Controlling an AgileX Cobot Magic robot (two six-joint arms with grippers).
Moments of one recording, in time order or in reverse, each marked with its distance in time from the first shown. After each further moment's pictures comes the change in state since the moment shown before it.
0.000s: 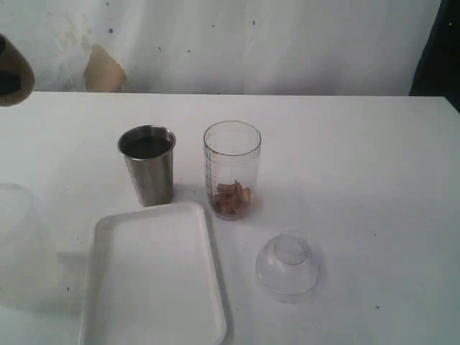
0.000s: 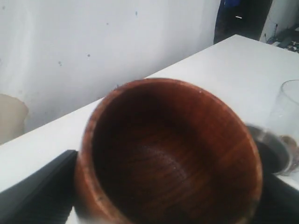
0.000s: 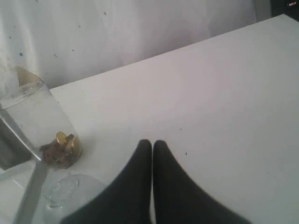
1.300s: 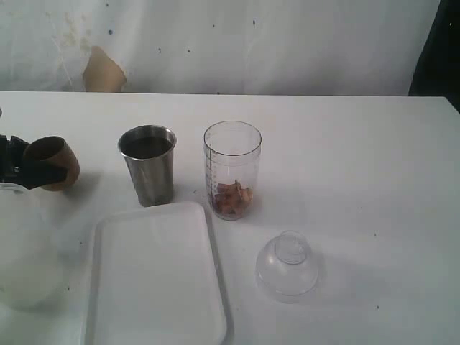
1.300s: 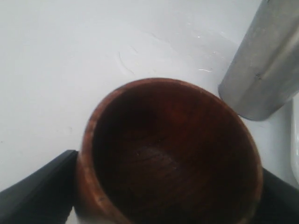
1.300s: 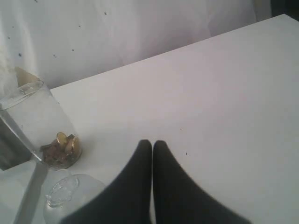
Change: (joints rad) left arm -0.080 0.503 -0.191 0.142 -0.002 0.087; right arm 0.000 0.000 0.000 0.000 0.000 0.000
